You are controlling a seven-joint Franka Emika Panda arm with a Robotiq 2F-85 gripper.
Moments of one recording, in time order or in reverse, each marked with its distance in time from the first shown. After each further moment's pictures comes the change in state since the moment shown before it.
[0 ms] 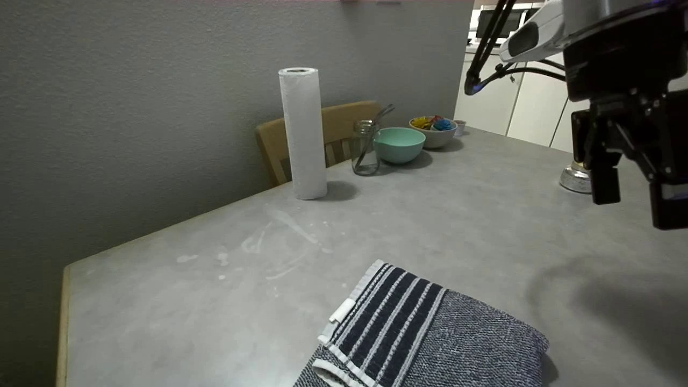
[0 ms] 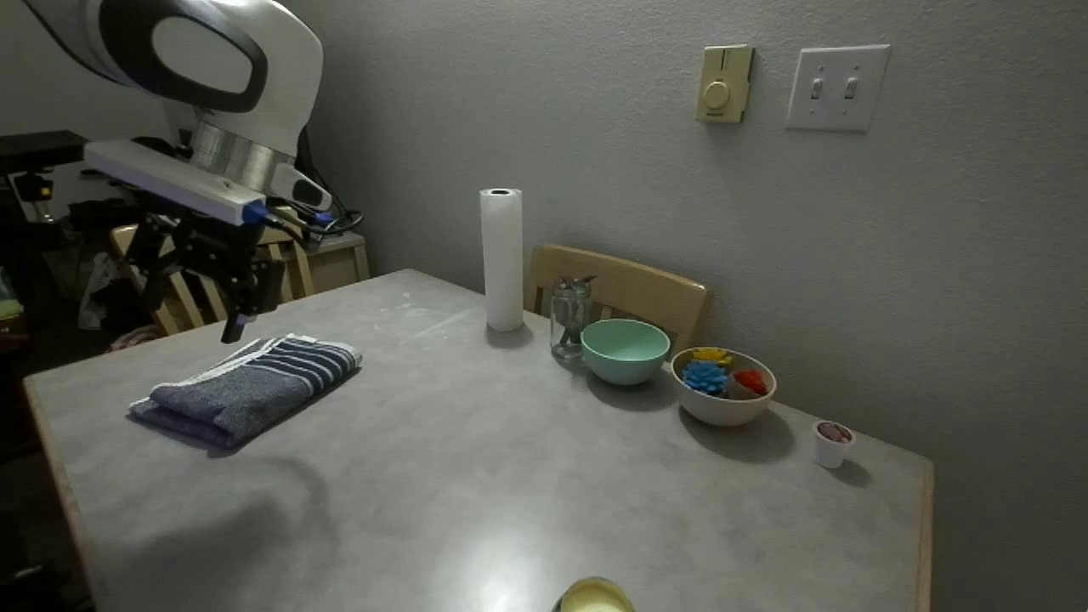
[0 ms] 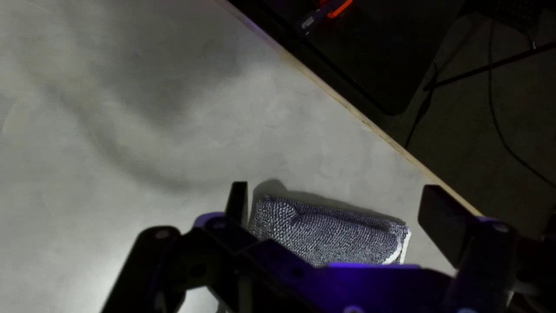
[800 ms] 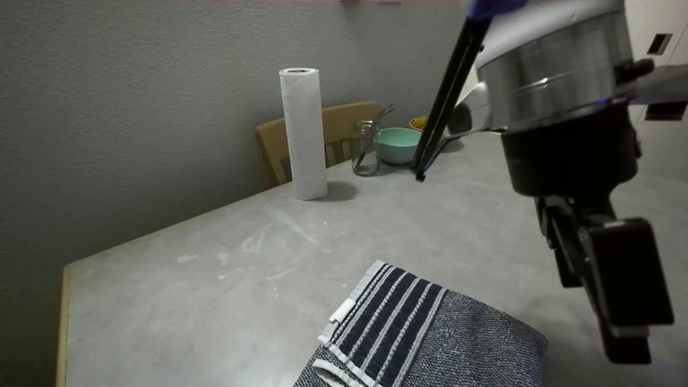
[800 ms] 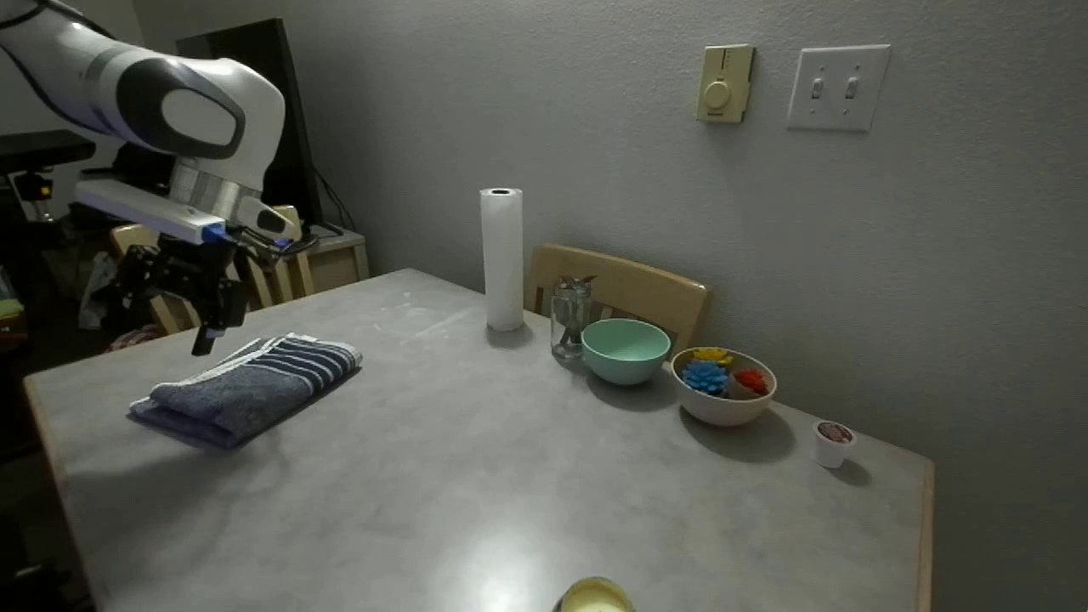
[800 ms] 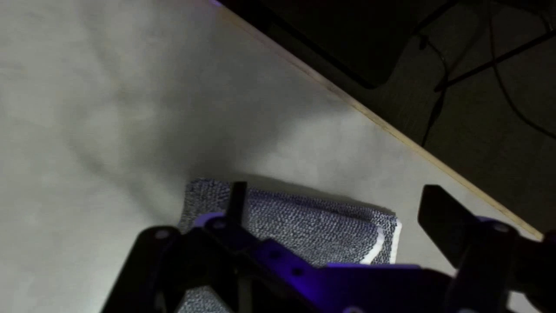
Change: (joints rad) arm 0.067 0.194 0.163 0.094 -0.010 0.076 0.274
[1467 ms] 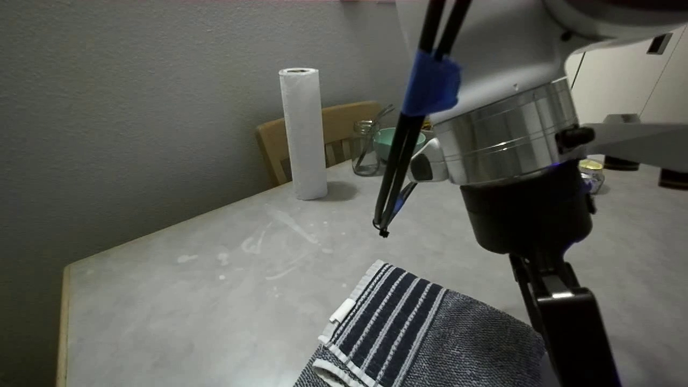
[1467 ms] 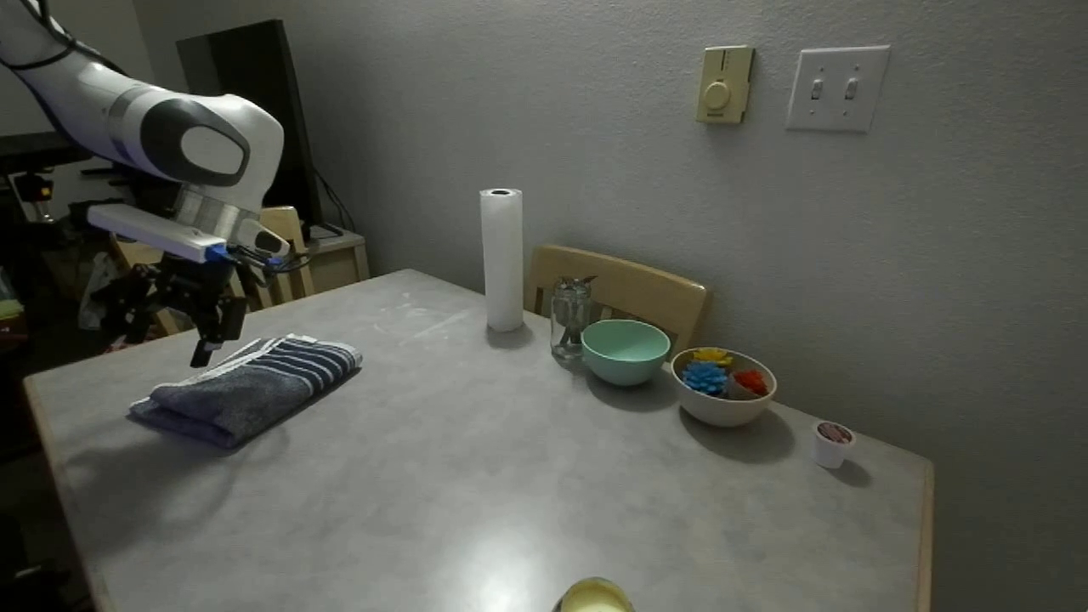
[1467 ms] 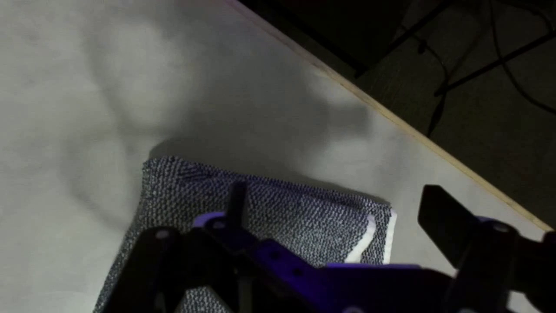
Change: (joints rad) arm 0.031 0.126 0.034 0.084 -0.018 0.021 0.066
